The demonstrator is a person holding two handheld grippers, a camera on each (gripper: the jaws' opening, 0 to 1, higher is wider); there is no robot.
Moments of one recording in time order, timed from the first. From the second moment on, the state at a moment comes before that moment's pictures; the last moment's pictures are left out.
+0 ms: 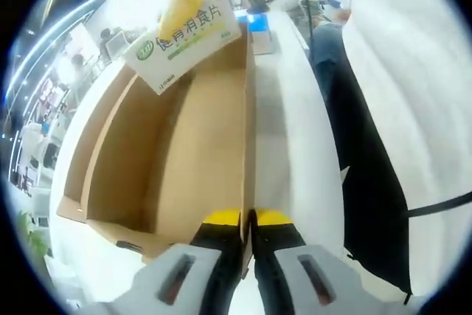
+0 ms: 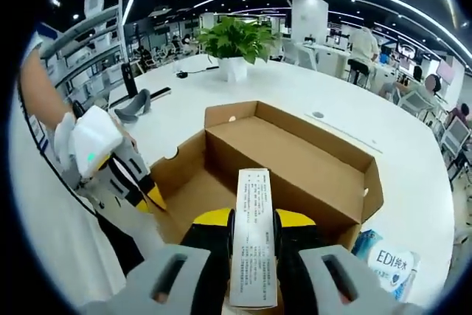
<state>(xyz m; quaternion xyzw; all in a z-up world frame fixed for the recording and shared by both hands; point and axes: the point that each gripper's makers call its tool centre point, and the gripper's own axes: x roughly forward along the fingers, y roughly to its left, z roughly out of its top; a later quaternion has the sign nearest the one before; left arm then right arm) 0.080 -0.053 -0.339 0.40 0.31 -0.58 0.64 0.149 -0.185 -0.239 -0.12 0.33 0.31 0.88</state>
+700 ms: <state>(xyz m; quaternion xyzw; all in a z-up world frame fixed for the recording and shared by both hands) 0.080 -0.053 -0.339 0.40 0.30 -0.58 0.64 0.139 -0.224 -0.219 -0.11 0.33 0.26 0.90</state>
